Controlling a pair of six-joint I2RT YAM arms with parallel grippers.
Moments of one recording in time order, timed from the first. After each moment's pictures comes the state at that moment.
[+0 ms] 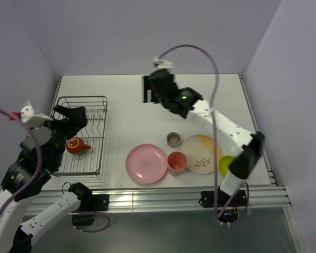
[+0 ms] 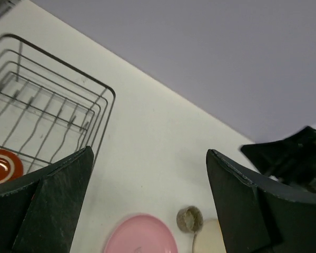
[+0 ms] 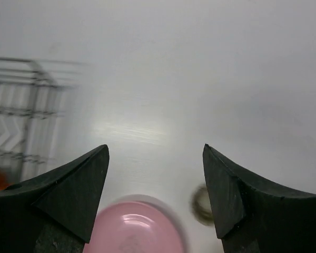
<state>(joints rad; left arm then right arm) -0.60 0.59 1.19 -0.74 -0.69 -0.74 0.87 1.74 1.85 -0.65 0.44 0.42</state>
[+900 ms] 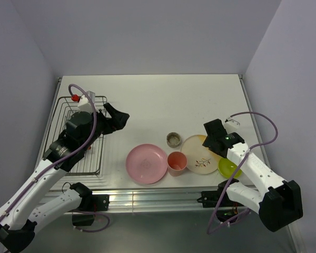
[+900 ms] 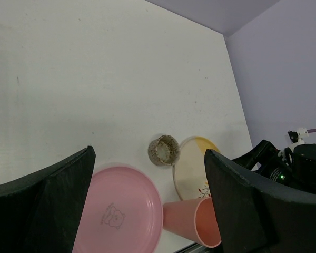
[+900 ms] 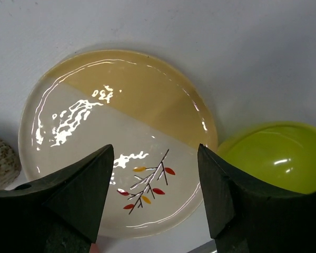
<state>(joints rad) -0.60 0.82 0.95 -0.40 -0.17 -0.72 0.35 1.02 0.68 -0.80 0.49 0.86</state>
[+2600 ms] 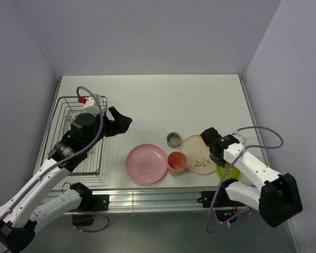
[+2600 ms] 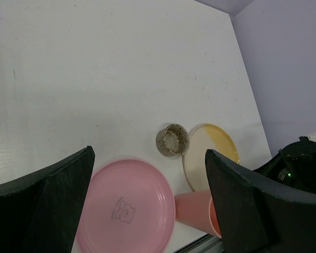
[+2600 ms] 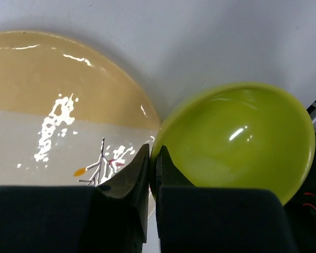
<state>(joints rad) -0.60 0.82 0.88 -0.35 -0.12 -0.67 0.38 1.07 0.60 -1.01 0.56 1.24</state>
